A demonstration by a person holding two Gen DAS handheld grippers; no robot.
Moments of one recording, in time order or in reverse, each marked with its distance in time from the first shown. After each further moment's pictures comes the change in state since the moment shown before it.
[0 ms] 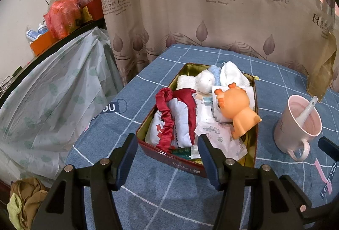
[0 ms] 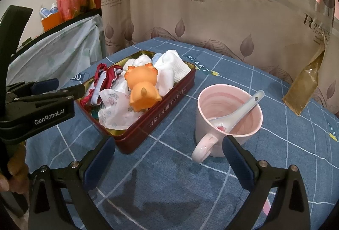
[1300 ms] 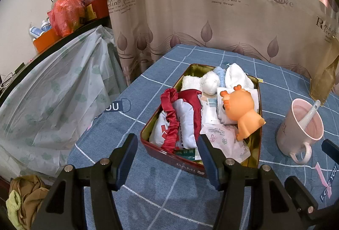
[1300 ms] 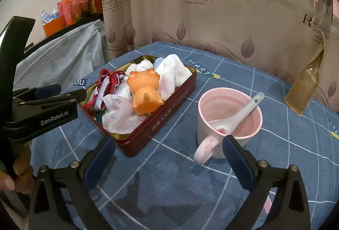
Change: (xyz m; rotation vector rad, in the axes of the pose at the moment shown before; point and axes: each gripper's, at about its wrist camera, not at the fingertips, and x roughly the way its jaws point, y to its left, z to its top) left arm 0.000 0.009 0.000 -0.007 -0.001 0.003; right arm -0.002 0.003 0.004 0.005 -0.015 0.013
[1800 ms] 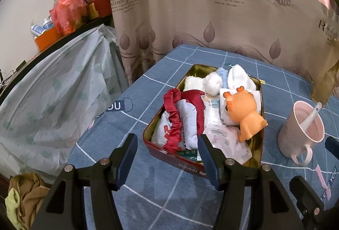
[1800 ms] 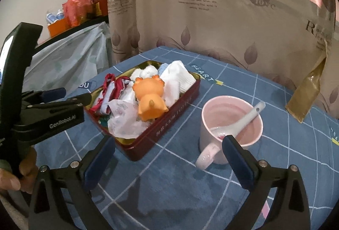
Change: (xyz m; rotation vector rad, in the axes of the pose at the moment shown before) left arm 0.000 0.005 0.001 -0.014 0.000 0.002; right arm -0.006 0.003 0.005 -0.017 -0.018 0.020
